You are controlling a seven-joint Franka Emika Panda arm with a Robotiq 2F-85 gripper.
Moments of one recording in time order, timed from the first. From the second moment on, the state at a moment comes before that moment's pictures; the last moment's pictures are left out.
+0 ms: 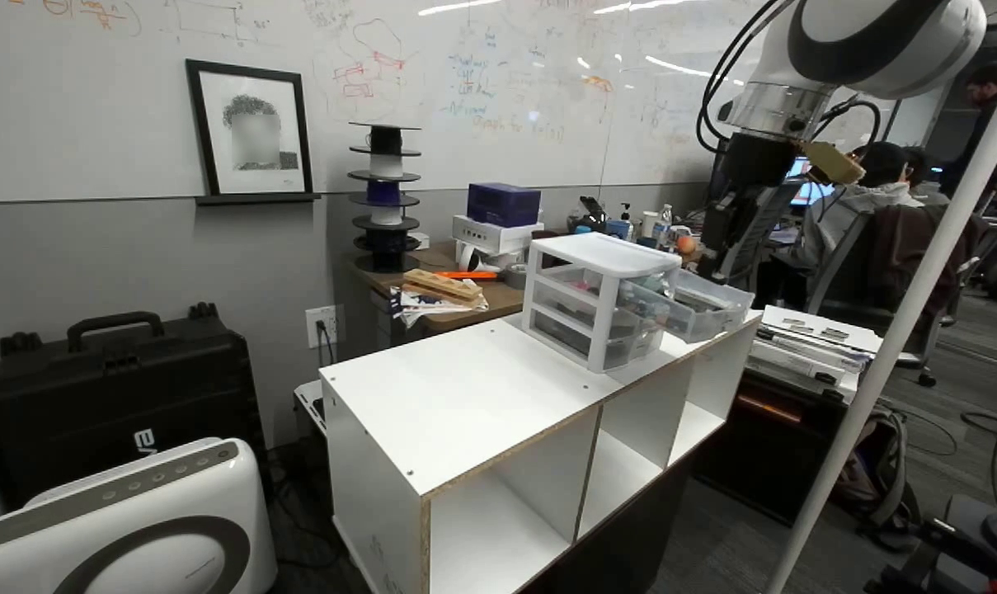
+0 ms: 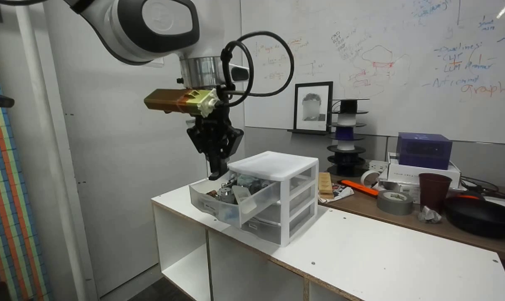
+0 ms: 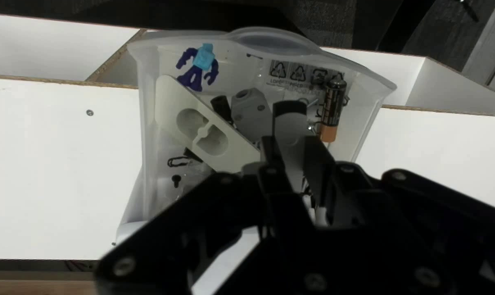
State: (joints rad) arm -0.07 -0.07 -0.06 -2.32 0.04 2.38 -0.31
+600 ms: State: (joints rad) arm -0.07 -0.04 -0.07 -2.34 0.06 2.43 -0.34
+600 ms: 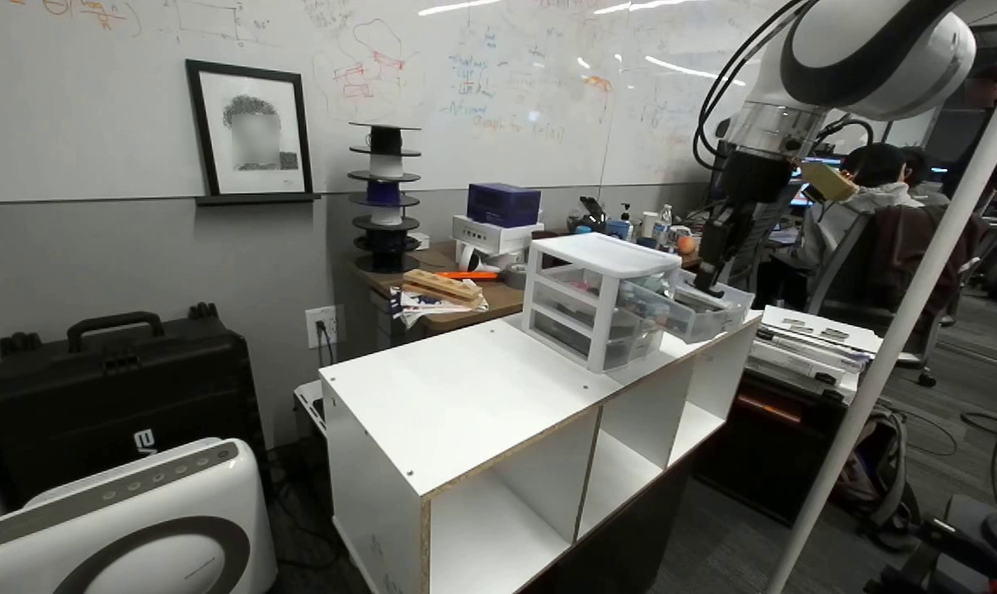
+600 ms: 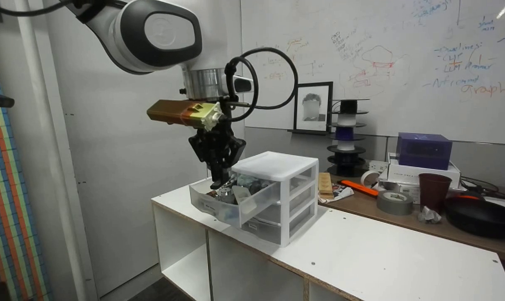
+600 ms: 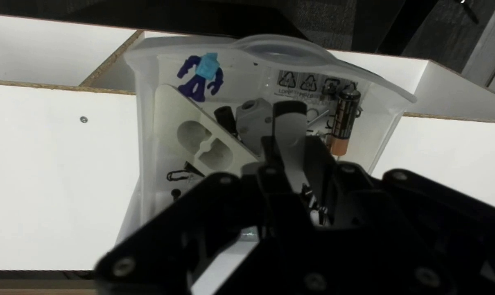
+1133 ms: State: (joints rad) arm -0.04 -0.01 -0.03 -2.30 0.06 2.43 -0.35
